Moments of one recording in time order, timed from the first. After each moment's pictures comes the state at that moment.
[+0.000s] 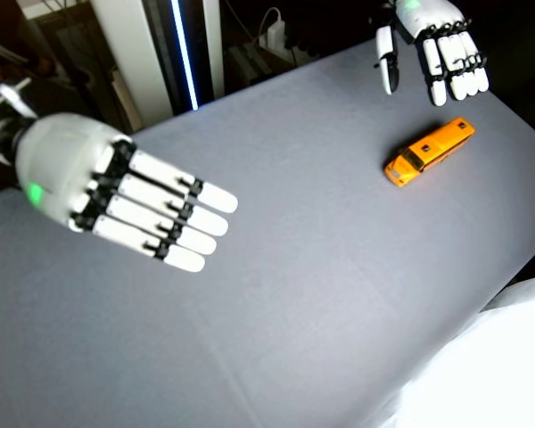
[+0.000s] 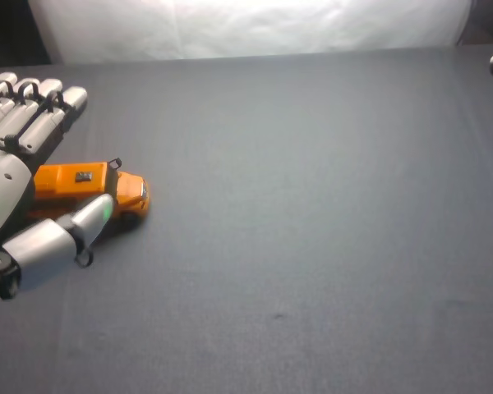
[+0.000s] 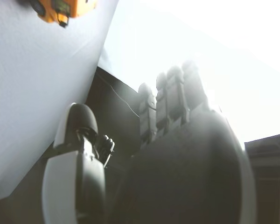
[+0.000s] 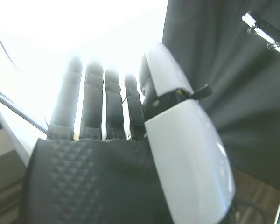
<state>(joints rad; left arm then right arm) 1.16 -0.68 0.76 -0.50 -1.34 1.35 -1.27 -0.89 1.09 0.30 1.36 -0.58</state>
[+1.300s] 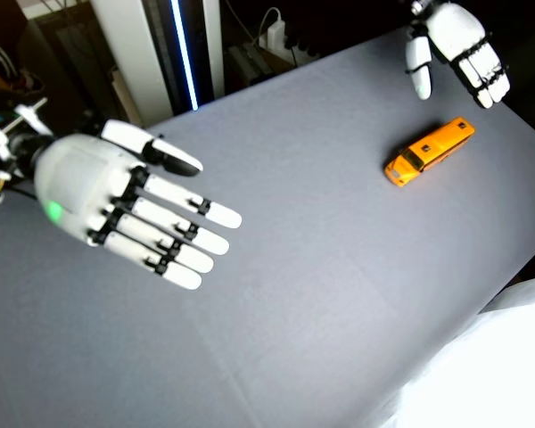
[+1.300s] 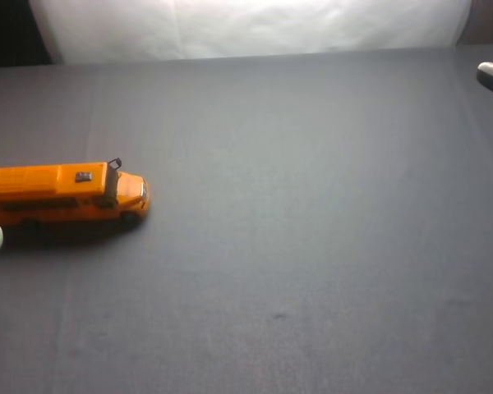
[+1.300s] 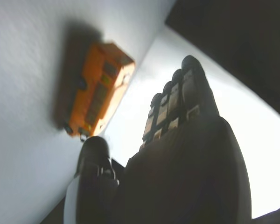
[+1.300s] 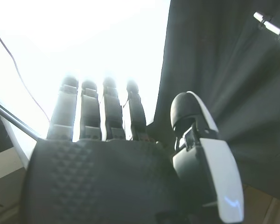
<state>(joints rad) 1.29 -0.69 0.88 -0.95 -1.20 1.41 -1.27 -0.92 1.10 0.29 1.31 -0.58</state>
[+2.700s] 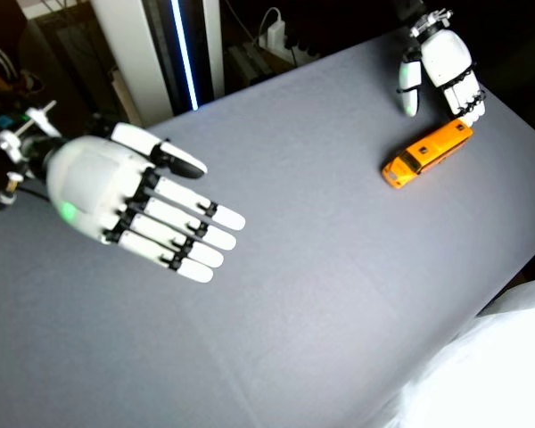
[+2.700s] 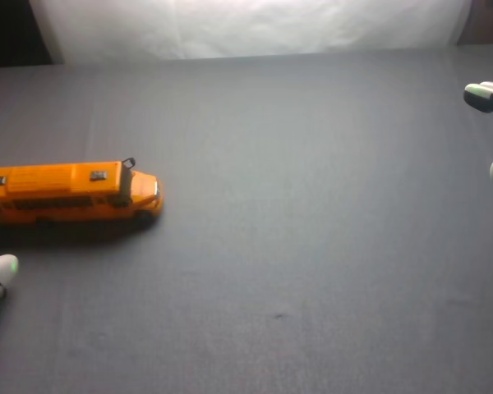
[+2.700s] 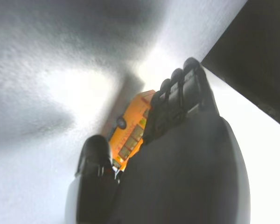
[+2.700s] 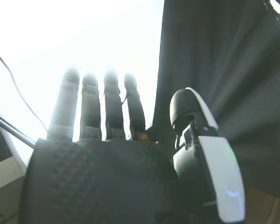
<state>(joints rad) 1.26 -0.76 0.97 -0.98 -1.00 1.50 -1.27 -0.93 1.10 0.27 1.29 -0.57</state>
